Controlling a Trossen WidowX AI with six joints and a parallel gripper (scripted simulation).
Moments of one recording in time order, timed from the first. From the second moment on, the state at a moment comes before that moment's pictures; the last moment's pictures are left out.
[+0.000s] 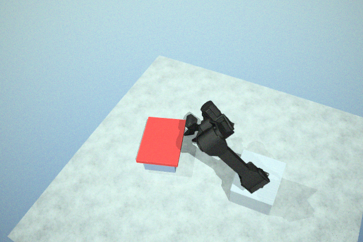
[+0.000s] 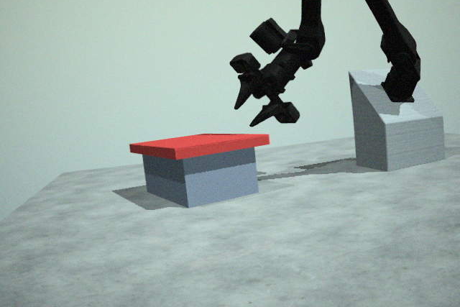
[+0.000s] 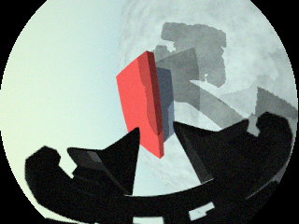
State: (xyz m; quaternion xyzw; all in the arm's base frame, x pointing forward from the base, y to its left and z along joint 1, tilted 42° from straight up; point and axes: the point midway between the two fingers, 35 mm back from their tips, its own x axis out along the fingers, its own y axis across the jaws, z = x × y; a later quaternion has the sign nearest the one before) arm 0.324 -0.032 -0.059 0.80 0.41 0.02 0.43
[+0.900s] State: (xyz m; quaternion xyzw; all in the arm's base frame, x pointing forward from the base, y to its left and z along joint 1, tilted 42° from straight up) arm 0.352 -0.001 -0.074 0.80 0.41 0.01 0.43
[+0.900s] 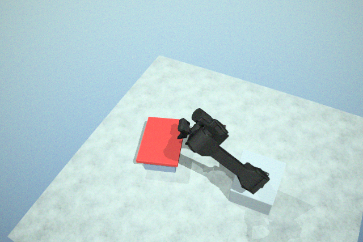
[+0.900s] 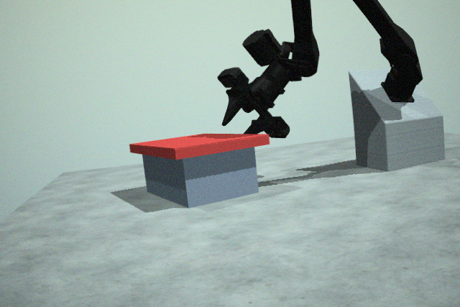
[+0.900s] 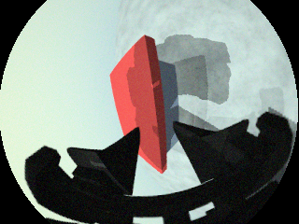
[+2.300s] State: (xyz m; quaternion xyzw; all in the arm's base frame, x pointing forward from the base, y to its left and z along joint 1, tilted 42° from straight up) arm 0.363 0.012 -0.078 0.80 0.41 0.02 0.43
